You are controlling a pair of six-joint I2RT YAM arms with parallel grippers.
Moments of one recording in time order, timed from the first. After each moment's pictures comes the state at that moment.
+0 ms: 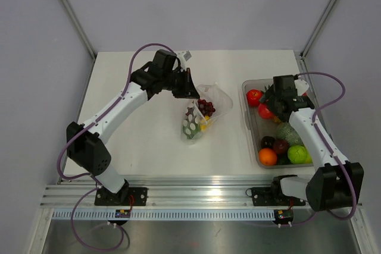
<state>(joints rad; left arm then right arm) -0.55 1.62 1.54 -0.65 0.44 -0.54 0.12 1.28 1.03 -0.68 0.31 0.81</state>
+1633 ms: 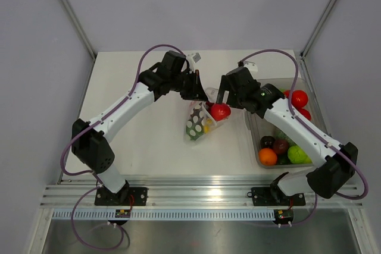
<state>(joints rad) -0.63 1.66 1.58 -0.63 0.46 -0.58 0.64 1.40 1.36 -0.80 0.35 0.68</state>
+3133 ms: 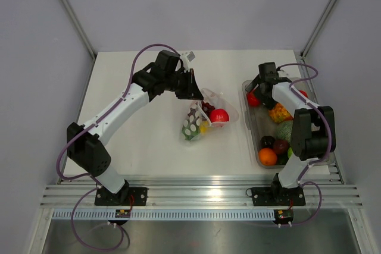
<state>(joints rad) -0.59 1.61 1.55 -0.63 0.46 -0.57 0.12 1.75 1.24 -0.52 0.24 0.82</state>
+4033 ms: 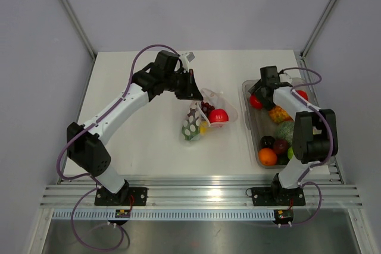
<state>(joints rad) -0.58 1.61 1.54 -0.62 0.49 -0.56 0.11 1.76 1.18 -0.41 0.26 0.89</state>
